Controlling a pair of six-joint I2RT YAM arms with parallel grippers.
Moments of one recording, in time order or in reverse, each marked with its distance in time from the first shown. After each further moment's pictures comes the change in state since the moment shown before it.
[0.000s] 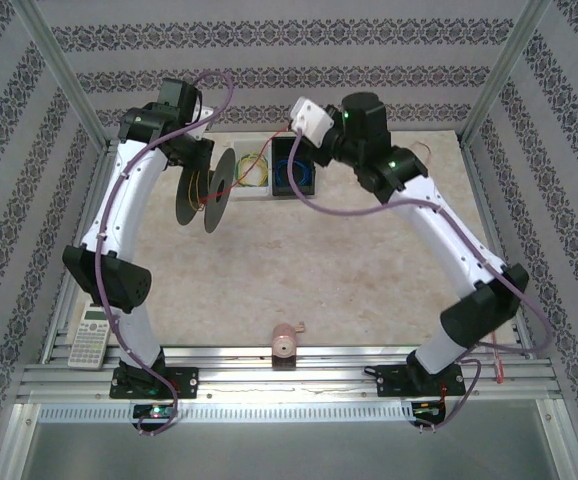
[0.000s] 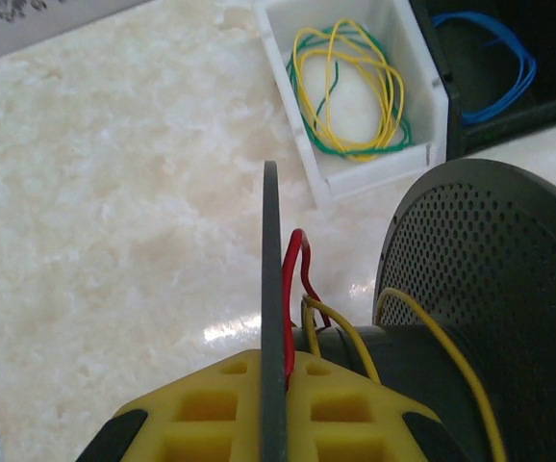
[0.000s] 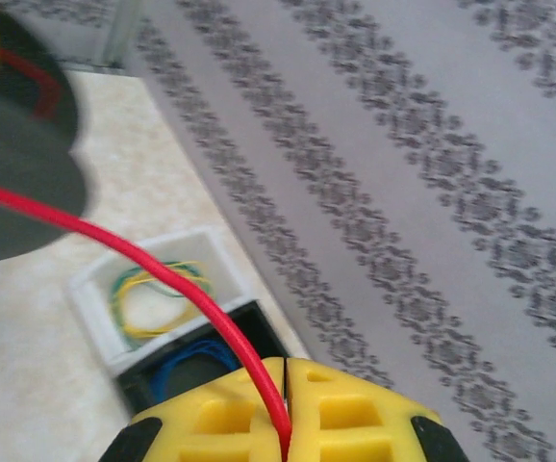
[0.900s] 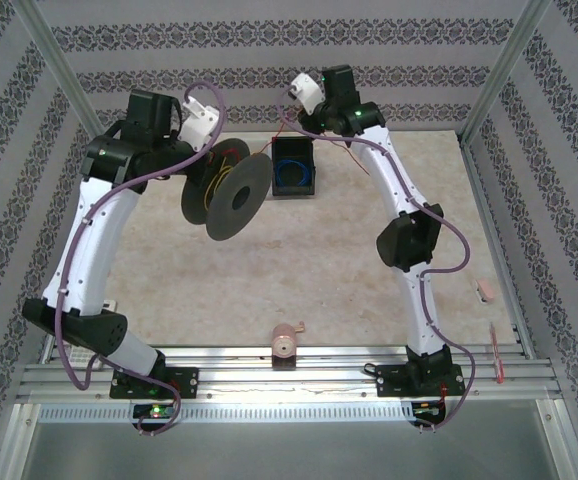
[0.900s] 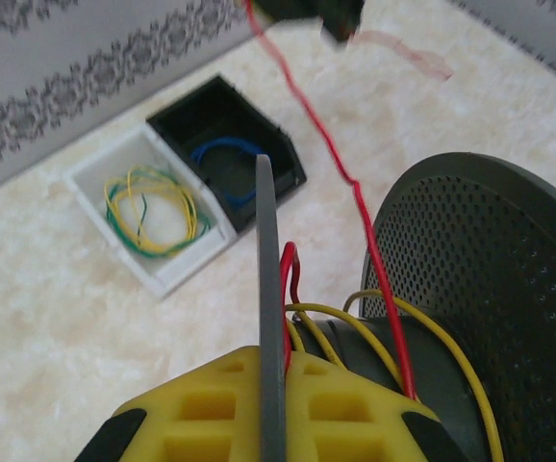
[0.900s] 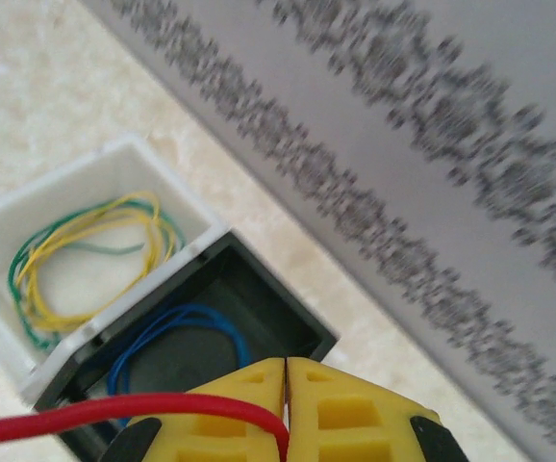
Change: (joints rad) left arm -0.044 -0.304 -0.157 0.151 0.406 0.174; right arm -0.153 0.726 0.784 -0.373 -0.053 0.209
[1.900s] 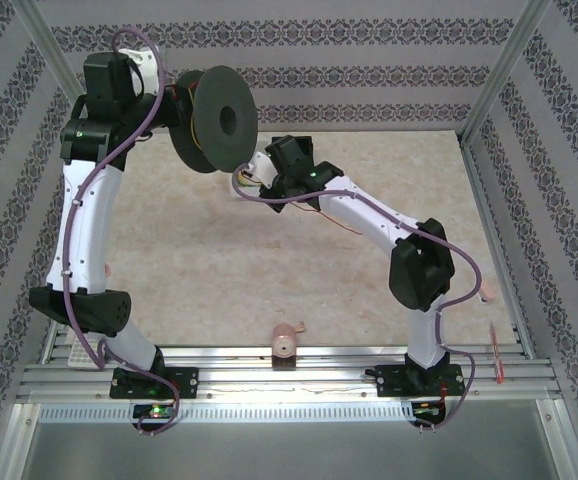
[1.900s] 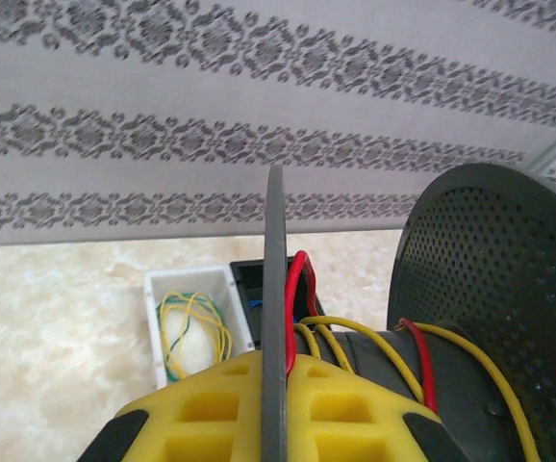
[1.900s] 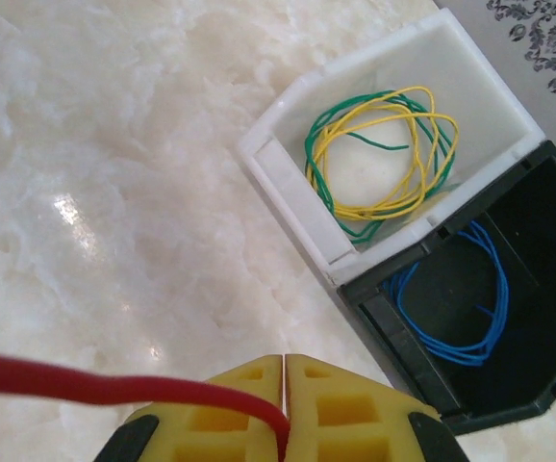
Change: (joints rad) left arm 0.185 0.117 0.136 0.279 -0.032 -0.500; right arm 0.342 -0.388 -0.769 0.210 0.160 0.086
